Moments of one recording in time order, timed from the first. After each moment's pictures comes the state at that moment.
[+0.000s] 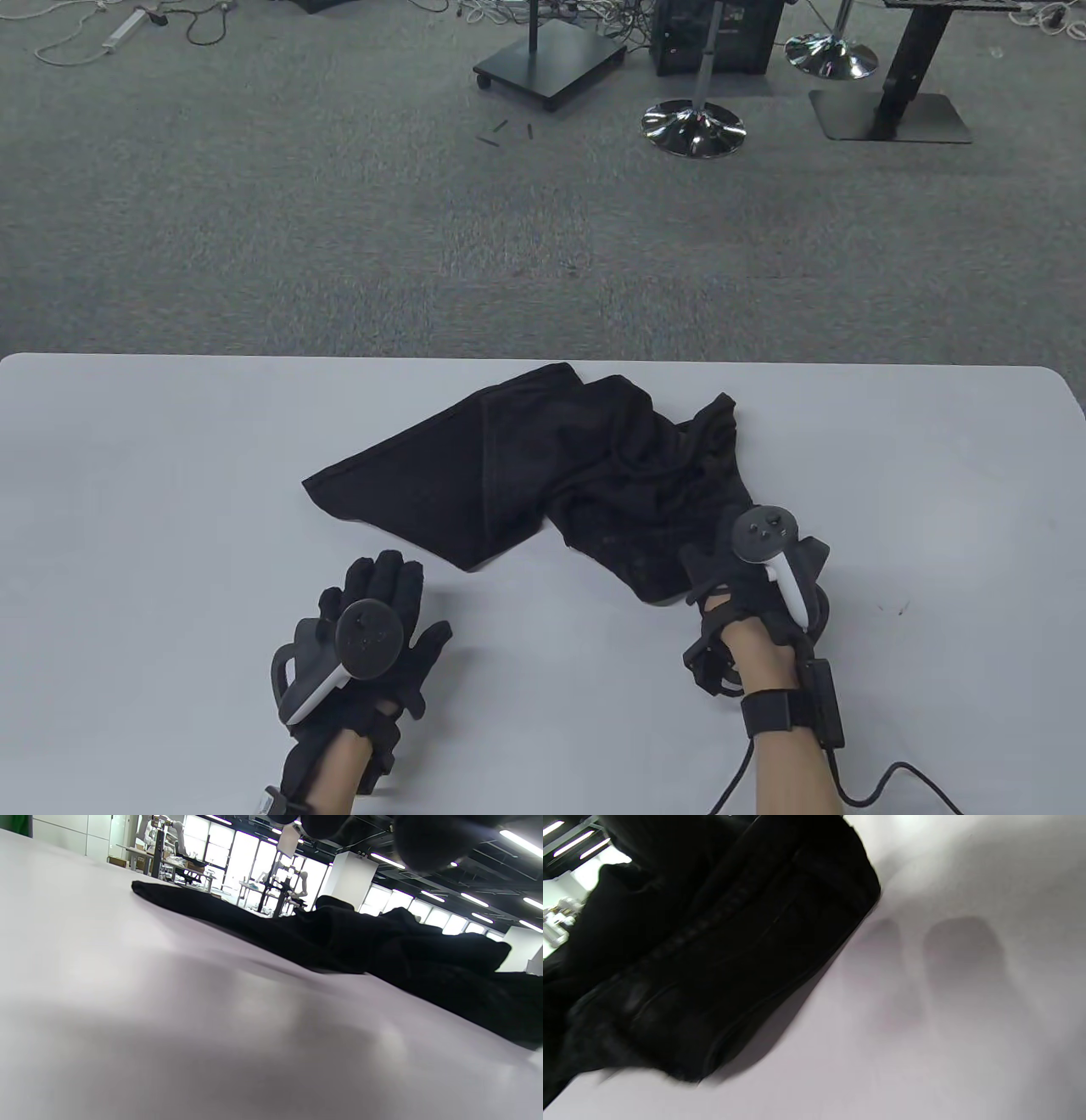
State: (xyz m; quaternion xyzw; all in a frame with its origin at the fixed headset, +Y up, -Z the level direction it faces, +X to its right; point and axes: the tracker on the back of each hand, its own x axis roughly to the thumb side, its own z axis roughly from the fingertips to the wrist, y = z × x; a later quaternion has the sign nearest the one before) left_hand -0.209 -0.745 -0.276 -0.07 -0.03 0.16 0.98; right_hand 0.220 -0.748 -0.379 -0.22 0.09 0.94 0.26
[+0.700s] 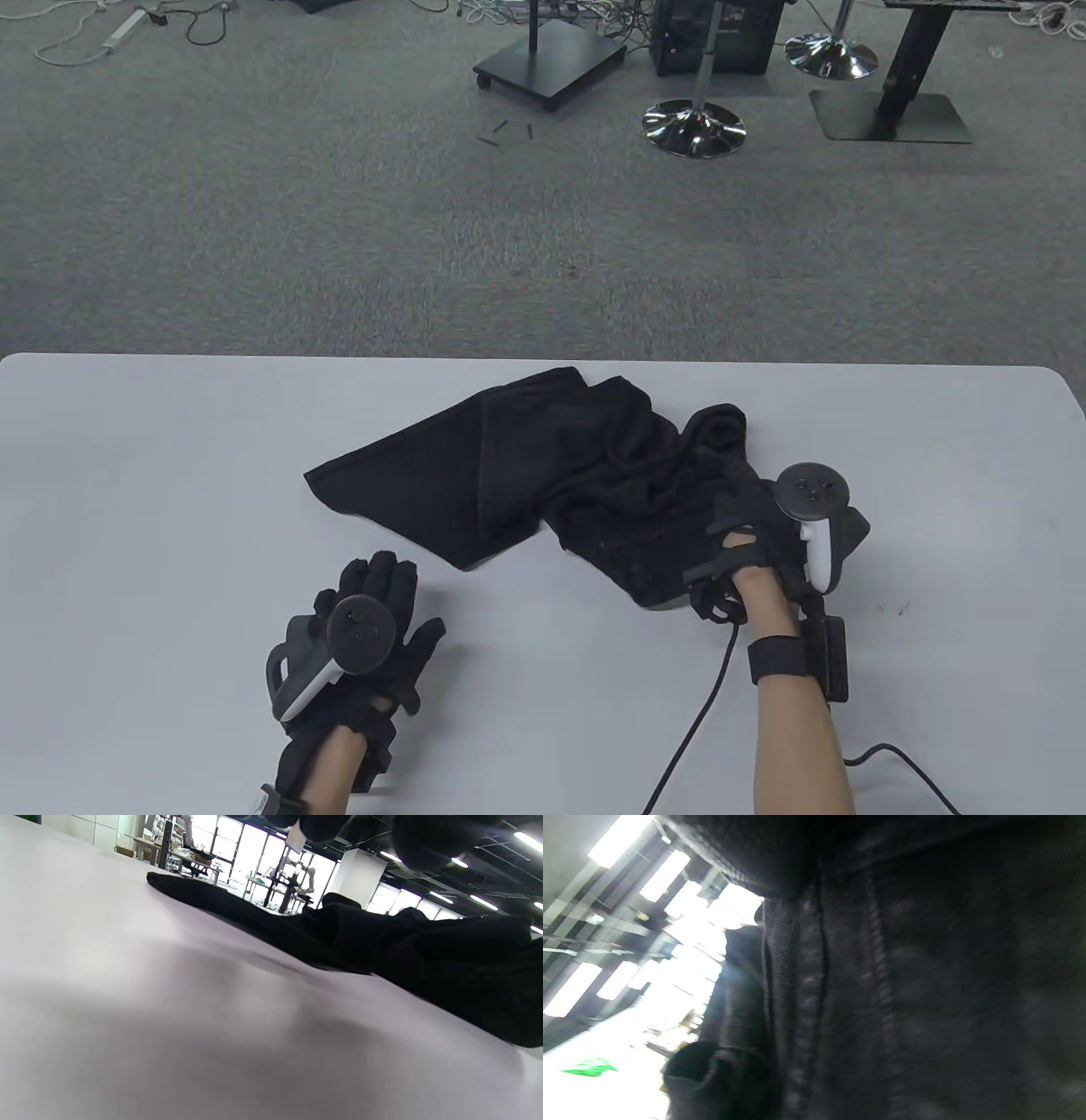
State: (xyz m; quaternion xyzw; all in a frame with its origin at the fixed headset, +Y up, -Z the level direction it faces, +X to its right) left_hand -0.217 -0.749 -0.278 -0.09 -0.02 0.18 0.98; right_hand 0.232 -0.687 -0.404 -0.18 -0.05 0.88 0.43
